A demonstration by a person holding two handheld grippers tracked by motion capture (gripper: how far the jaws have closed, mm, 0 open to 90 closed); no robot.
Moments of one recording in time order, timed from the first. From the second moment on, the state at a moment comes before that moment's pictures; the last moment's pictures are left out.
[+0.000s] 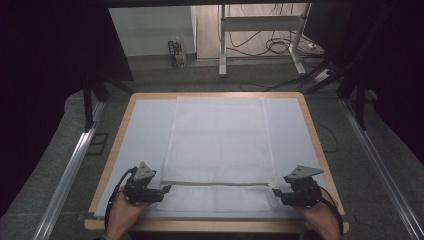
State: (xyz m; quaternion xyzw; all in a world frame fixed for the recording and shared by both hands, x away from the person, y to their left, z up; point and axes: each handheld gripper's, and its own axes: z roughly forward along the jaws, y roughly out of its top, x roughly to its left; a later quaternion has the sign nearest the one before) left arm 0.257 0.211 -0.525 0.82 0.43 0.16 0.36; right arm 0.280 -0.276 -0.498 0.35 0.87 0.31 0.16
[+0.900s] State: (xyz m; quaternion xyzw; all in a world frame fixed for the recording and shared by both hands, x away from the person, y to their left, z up) left arm 0.258 0.206 -0.528 0.83 0.42 0.17 0.34; right arm 0.287 -0.269 -0.509 0.36 0.87 0.31 0.14
